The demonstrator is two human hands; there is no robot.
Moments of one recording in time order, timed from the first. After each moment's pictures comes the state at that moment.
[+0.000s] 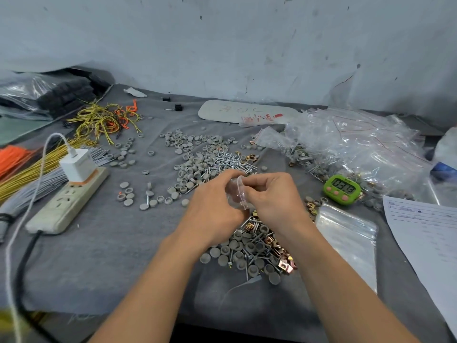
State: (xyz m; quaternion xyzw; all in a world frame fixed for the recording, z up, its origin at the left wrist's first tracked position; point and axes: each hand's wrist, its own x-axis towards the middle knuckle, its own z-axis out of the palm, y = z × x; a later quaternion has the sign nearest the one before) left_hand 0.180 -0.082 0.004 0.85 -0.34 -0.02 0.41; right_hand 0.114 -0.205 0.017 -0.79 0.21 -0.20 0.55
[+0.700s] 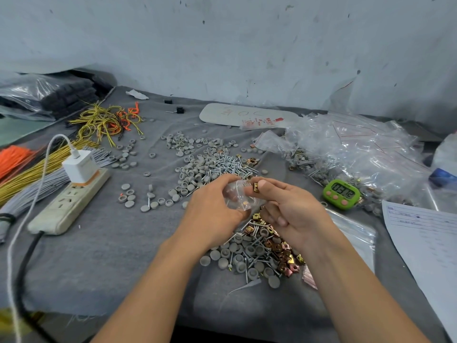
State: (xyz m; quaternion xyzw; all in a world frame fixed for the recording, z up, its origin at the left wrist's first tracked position) left_hand 0.179 -0.079 0.005 0.85 -0.31 -0.01 0.42; right_hand 0.100 -0.225 0.016 -0.54 0.19 -0.14 0.81
